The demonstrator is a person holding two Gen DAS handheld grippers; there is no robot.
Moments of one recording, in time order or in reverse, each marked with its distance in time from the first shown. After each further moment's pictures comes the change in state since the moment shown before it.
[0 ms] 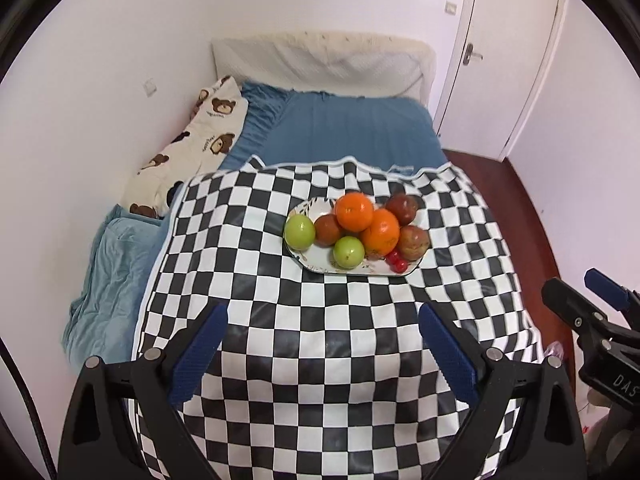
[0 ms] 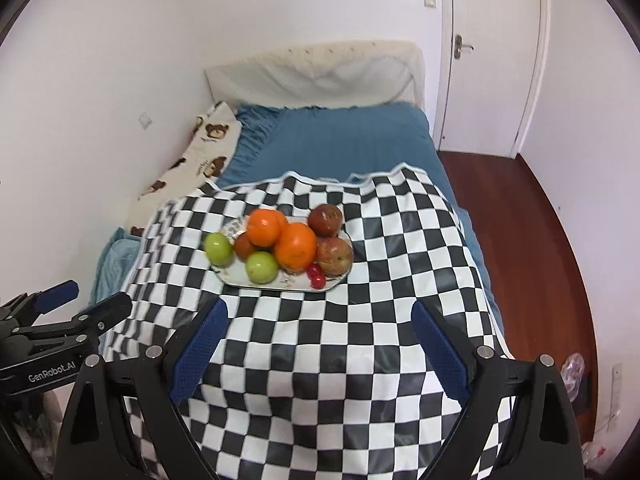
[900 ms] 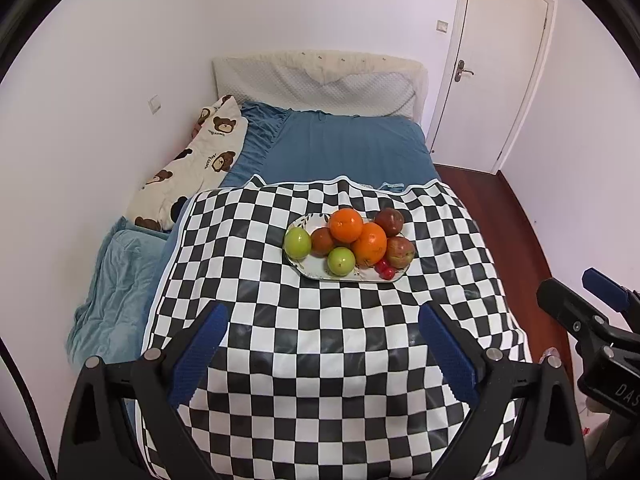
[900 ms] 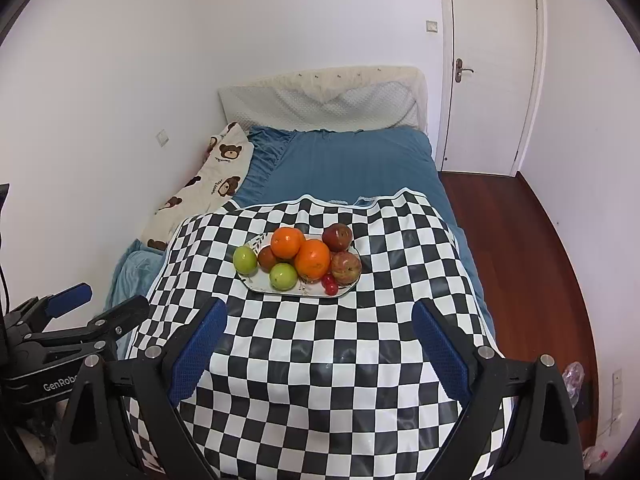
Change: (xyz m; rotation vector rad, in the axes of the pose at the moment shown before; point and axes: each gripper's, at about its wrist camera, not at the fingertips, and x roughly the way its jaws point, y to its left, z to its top) left arm -0.039 -0.006 -0.005 0.009 -0.051 0.003; right arm -0.081 0.015 -0.013 -0.002 -0.068 0.018
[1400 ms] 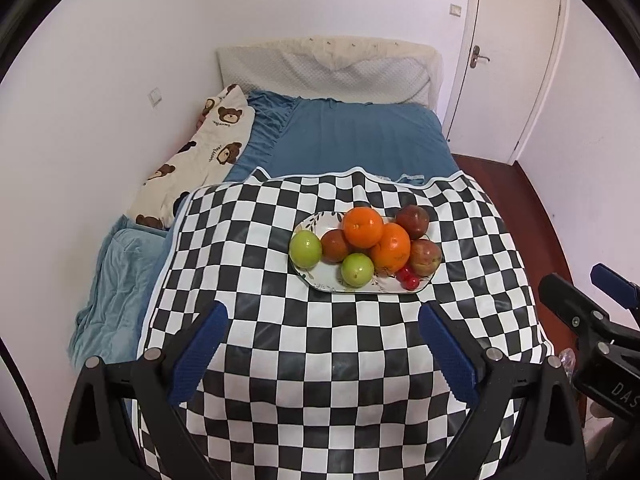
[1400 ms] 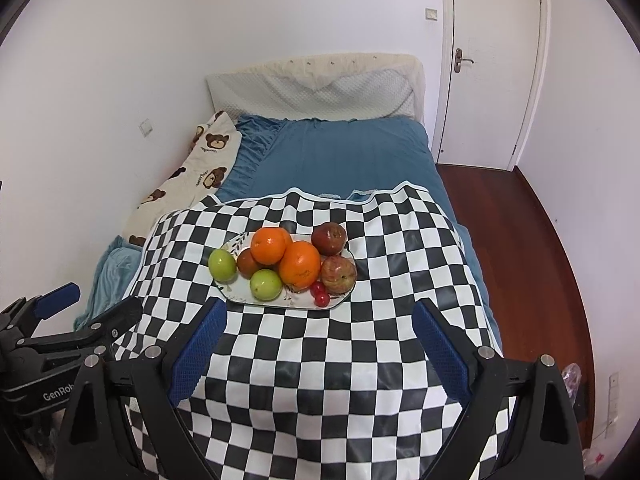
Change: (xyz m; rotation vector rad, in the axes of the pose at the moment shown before) left arm 0.076 -0.001 0.019 0.001 0.042 0.051; right arm 0.087 -0.009 0.024 -0.016 0.048 -0.035
